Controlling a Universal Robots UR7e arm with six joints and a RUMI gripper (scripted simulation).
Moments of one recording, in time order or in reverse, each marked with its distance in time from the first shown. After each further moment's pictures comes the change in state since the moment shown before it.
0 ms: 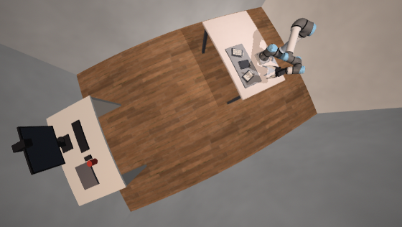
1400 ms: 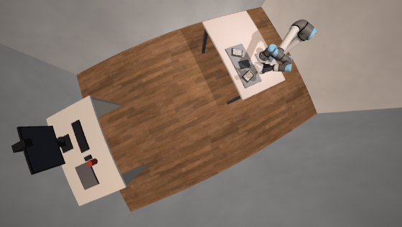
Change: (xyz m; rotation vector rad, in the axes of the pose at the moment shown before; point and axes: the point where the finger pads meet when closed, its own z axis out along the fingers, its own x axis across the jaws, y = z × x) arm 0.049 0.037 0.118 -0.270 0.025 0.026
